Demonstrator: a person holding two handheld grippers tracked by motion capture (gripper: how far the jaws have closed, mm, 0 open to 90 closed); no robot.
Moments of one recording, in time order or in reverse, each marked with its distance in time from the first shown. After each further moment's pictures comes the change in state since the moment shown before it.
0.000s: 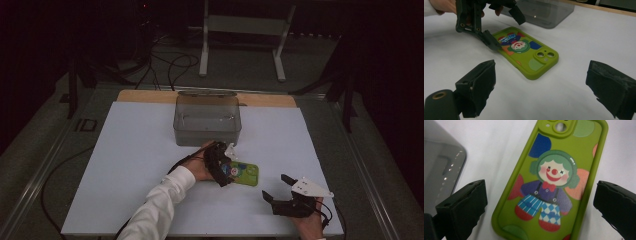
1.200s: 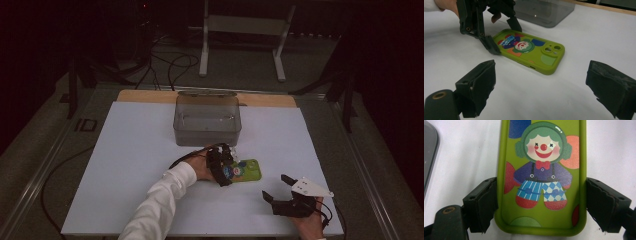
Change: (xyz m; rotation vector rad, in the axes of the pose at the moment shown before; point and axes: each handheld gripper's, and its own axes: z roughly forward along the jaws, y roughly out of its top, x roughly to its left) left arm 0.001 0.006 0.004 0.156 -0.081 0.002; right arm -0.001 0.000 0.000 0.004 0.002 0.003
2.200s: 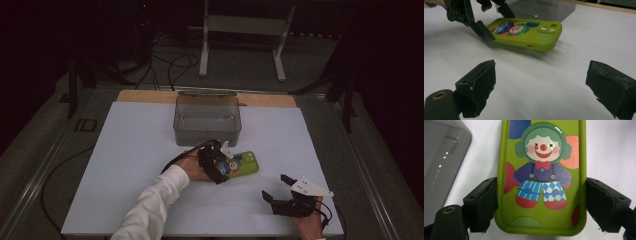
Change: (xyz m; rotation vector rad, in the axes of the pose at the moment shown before) left arm -0.005 -0.016 -0.032 -0.113 0.065 -0.080; right arm 0.000 0.000 0.002 -0.005 0.010 0.013
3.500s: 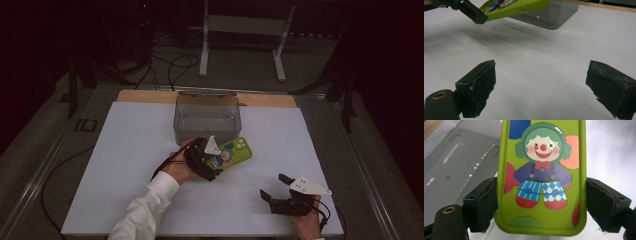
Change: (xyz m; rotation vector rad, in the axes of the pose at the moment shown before) left arm -0.010 -0.023 -0.042 -0.146 0.180 -0.064; right arm 0.002 0.003 0.004 -0.005 0.015 0.020
